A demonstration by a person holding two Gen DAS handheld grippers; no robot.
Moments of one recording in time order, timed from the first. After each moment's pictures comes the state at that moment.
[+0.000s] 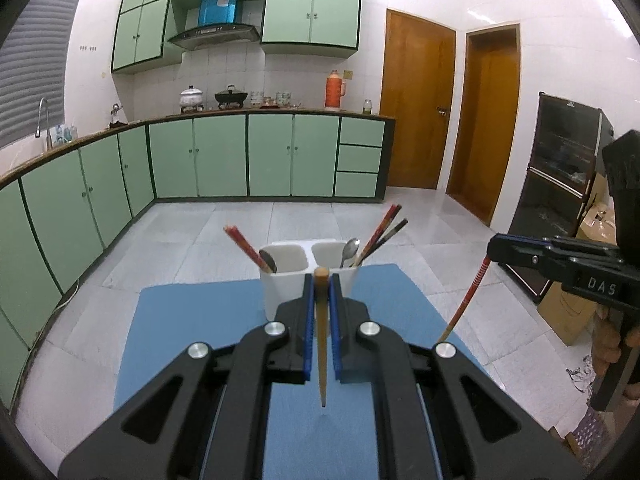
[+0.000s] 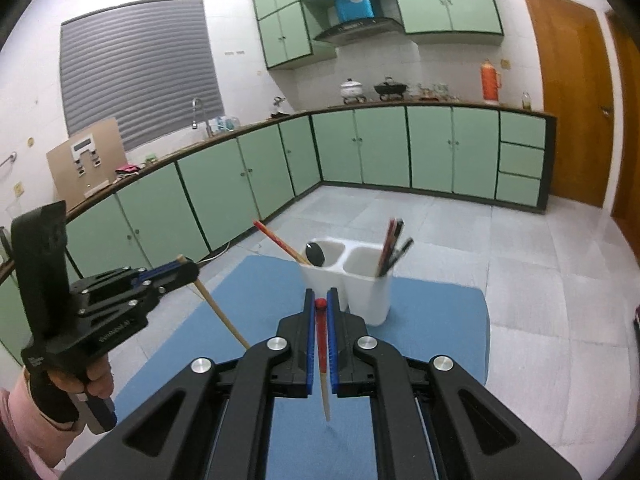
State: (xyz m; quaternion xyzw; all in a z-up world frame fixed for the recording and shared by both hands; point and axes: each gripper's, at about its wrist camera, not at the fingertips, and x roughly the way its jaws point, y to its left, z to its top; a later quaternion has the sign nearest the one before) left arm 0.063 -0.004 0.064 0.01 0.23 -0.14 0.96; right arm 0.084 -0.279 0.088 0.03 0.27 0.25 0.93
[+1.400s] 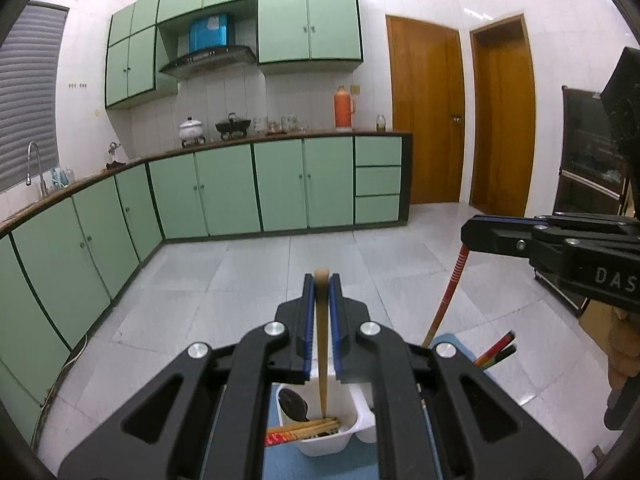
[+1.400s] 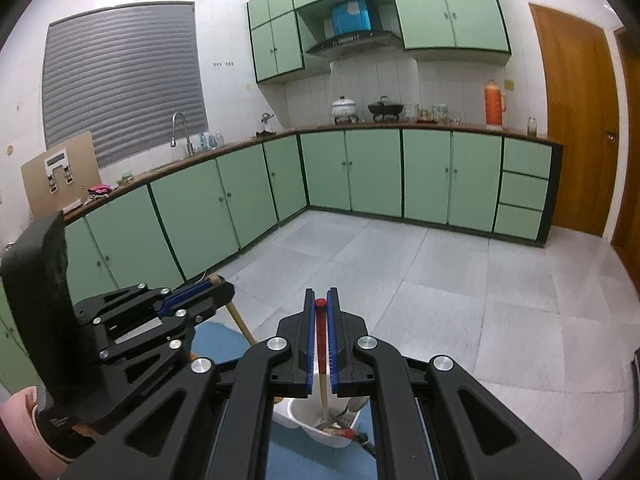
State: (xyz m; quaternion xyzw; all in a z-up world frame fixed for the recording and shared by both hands) left arm 0.251 -0.040 0.077 0.05 0.20 -0.12 0.97; right arm 0.273 -0.243 0.108 0.02 0.25 0.24 0.94
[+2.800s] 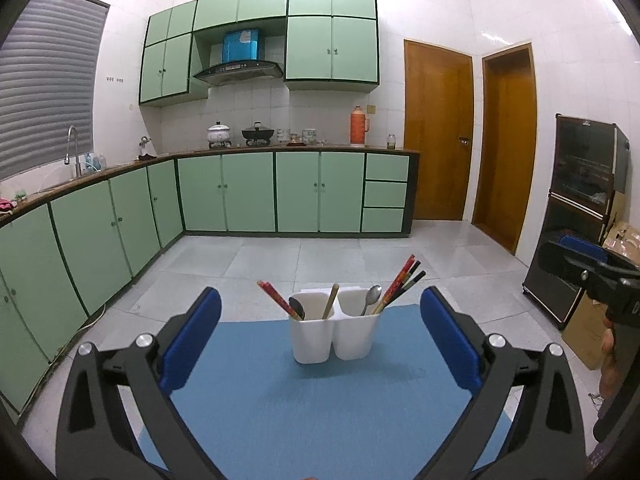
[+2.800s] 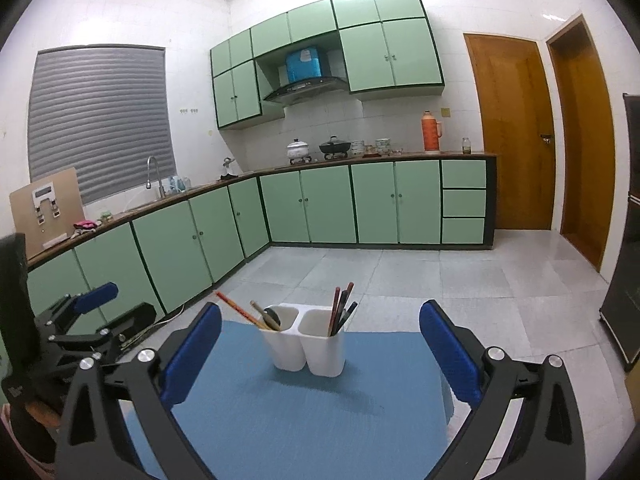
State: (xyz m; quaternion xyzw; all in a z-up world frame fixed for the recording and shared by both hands) left arm 0.041 -0.004 0.109 0.01 0.17 -0.08 0.98; right arm 0.050 -0.292 0.122 0.05 0.17 0.14 0.97
